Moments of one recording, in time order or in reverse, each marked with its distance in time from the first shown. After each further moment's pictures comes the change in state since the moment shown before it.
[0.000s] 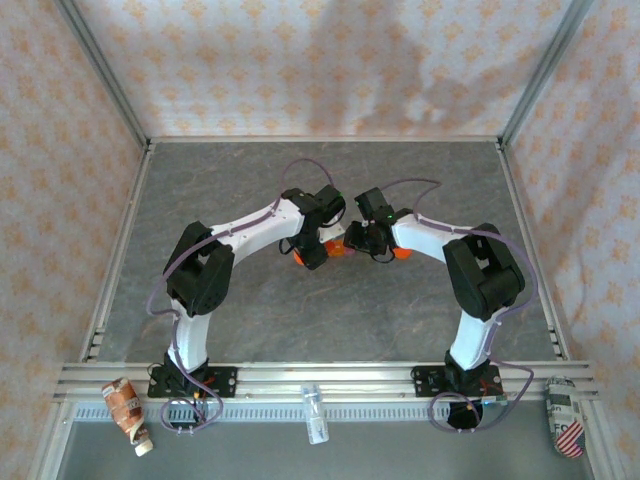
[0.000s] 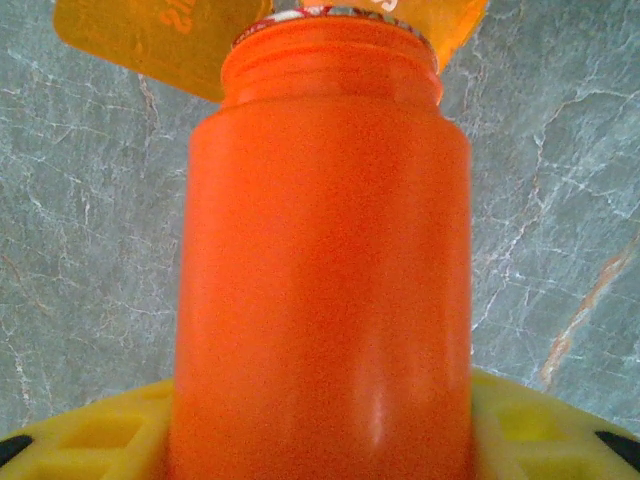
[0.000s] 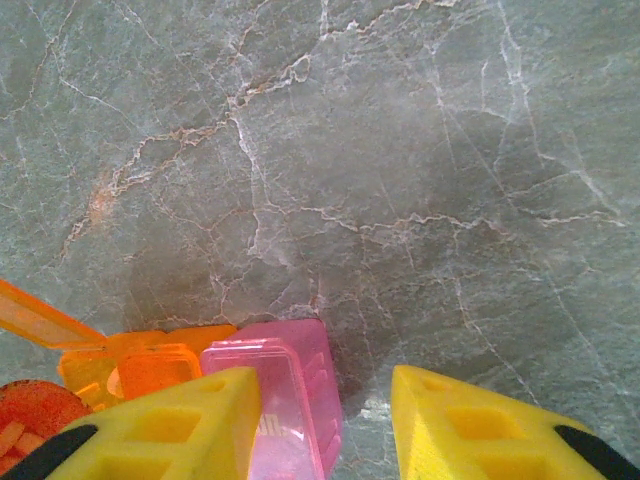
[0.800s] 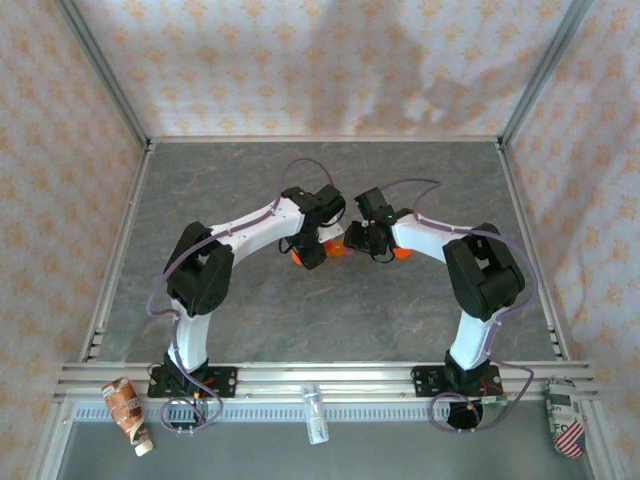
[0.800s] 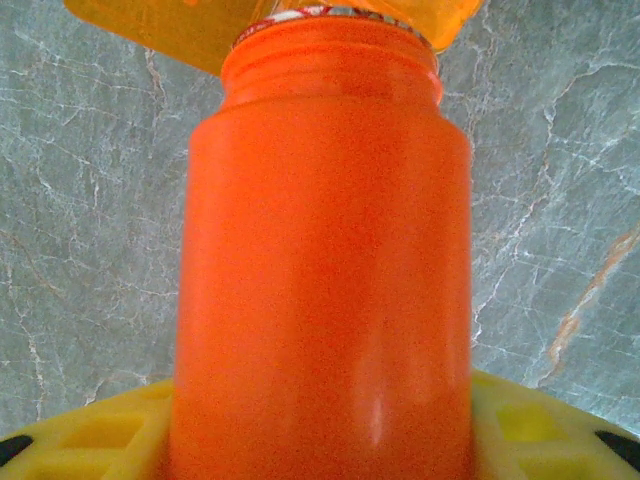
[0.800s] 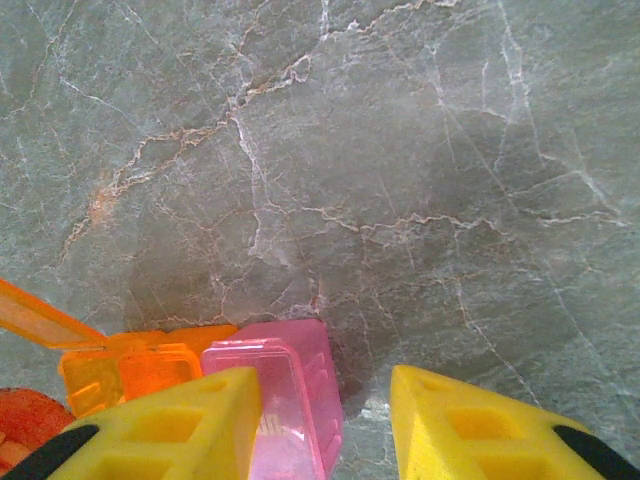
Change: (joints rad) left arm 0.000 0.005 0.020 -0.038 -0.016 0.008; right arm 0.000 0.000 0.000 0.000 0.000 0.000
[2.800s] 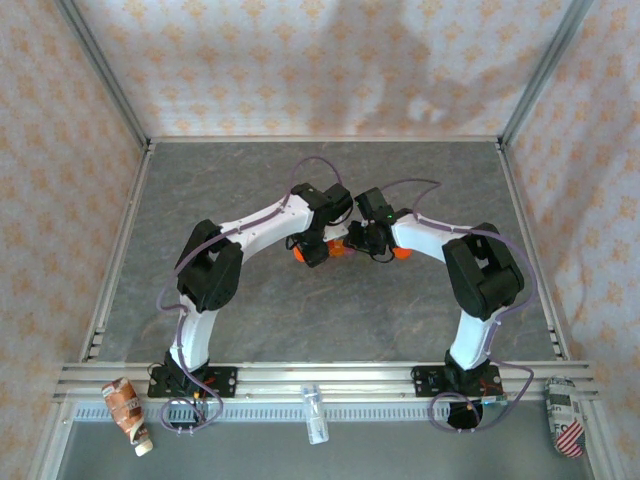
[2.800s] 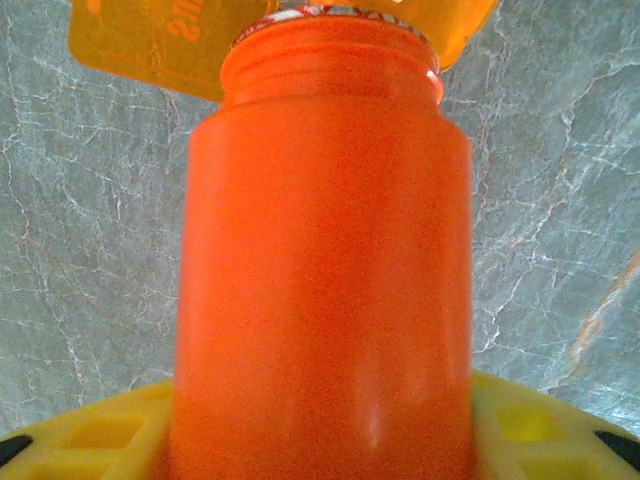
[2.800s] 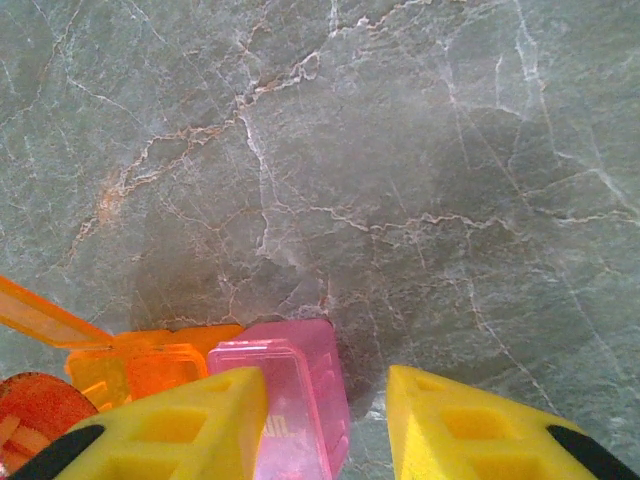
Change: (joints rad) left arm -0.020 0.072 0.110 -0.087 -0.056 0.026; right arm 0.000 0.005 0.002 0.005 -0.015 0.007
